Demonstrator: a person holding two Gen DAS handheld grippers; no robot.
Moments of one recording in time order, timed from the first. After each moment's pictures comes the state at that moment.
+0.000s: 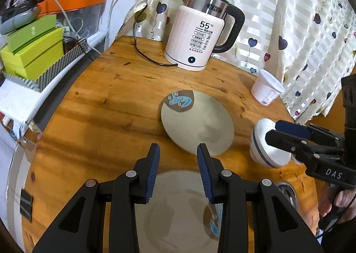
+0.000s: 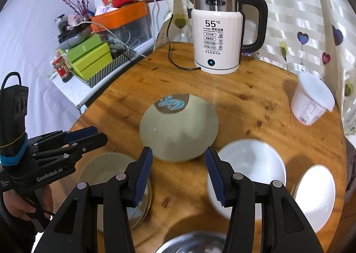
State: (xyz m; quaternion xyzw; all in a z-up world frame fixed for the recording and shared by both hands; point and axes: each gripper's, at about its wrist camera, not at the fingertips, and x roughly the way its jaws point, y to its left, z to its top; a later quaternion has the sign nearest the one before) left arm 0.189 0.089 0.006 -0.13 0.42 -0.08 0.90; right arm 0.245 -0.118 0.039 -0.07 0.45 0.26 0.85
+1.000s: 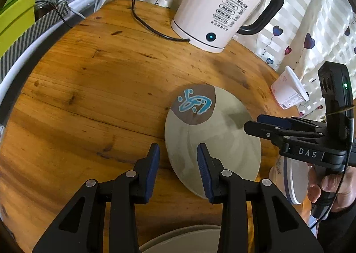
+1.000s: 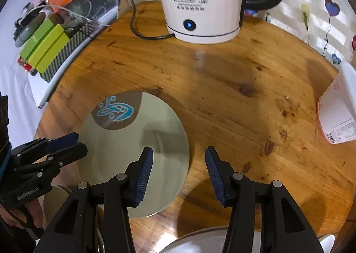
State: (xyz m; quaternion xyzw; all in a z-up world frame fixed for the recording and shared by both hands) left arm 0.287 0.094 -0.056 -0.18 0.51 -0.09 0.84; right arm 0.381 -0.104 -0.043 -0.08 0.58 0.24 0.78
